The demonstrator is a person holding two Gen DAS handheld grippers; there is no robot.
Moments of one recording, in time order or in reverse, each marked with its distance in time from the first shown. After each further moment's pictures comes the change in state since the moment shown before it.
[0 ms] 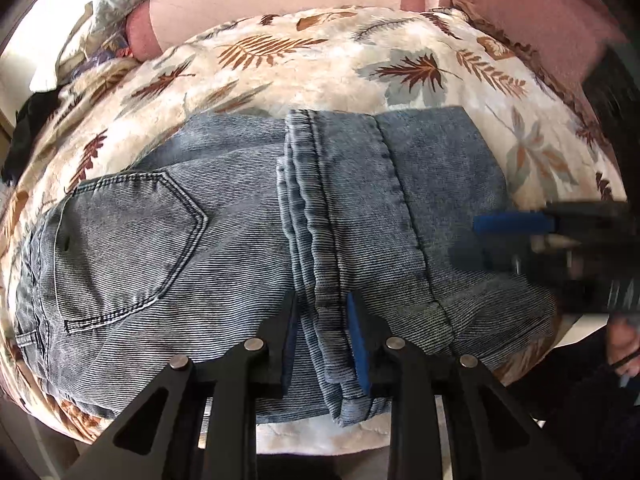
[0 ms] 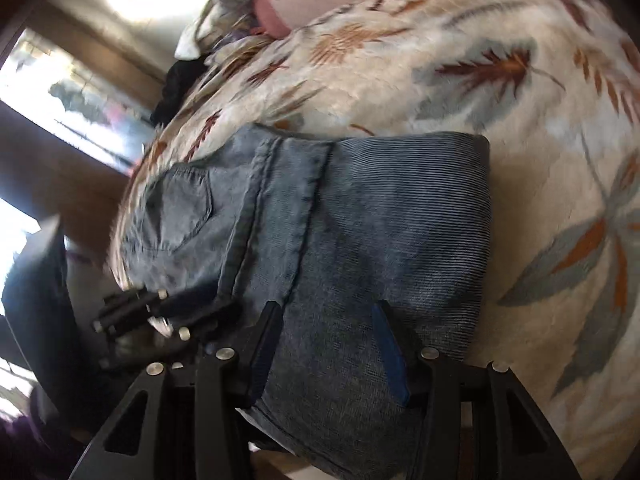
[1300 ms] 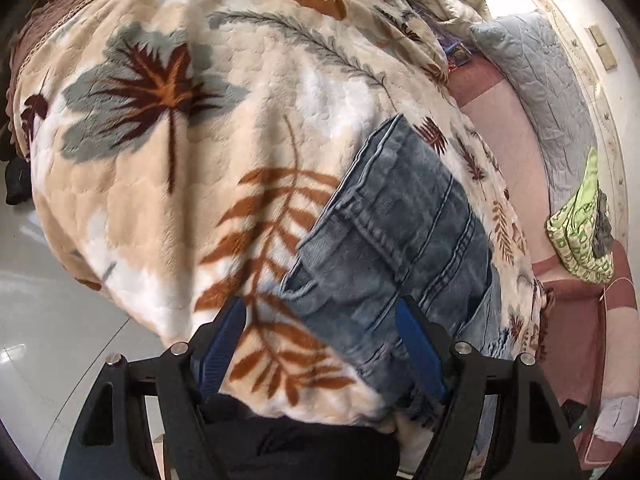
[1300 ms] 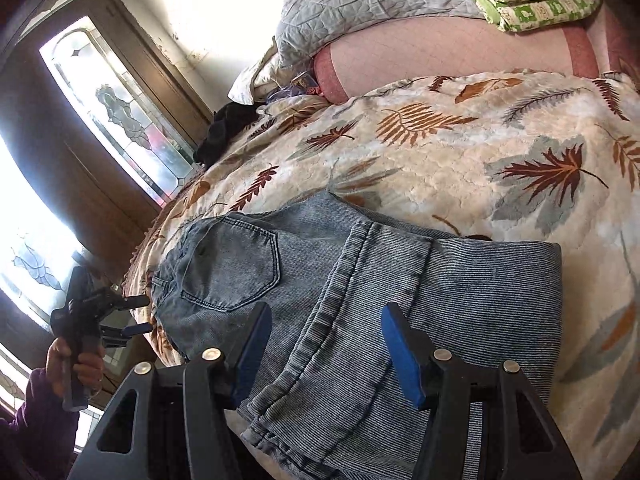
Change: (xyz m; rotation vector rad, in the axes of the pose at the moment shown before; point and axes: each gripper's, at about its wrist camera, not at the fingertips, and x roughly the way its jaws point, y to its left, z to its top) left arm -0.028 0.304 -0.138 -1.062 -0.142 -0.198; right arm 0.005 0.047 0.019 -0.103 -0.283 0.061
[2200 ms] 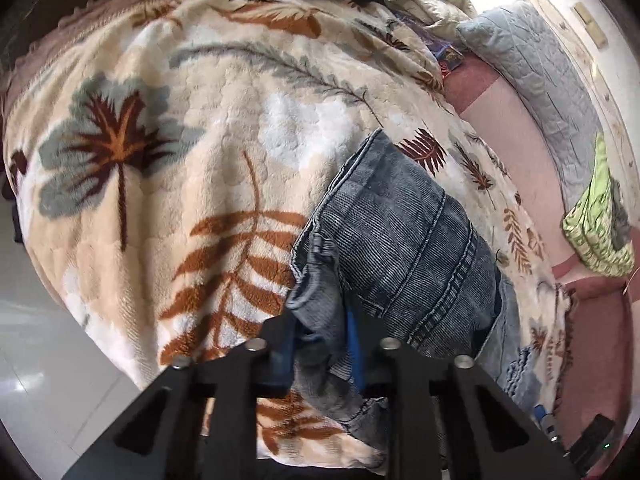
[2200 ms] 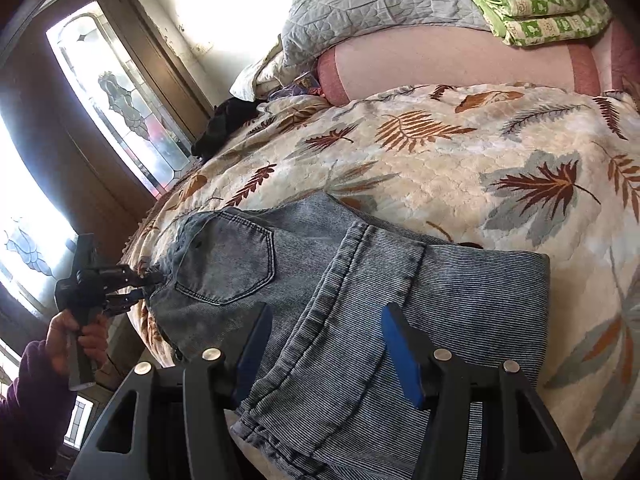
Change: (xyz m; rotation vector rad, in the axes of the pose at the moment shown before) left arm 0.010 -0.029 0.007 0.105 -0.098 0.090; right arm -0.007 0.004 -0.001 -0.053 -0.003 -0.041
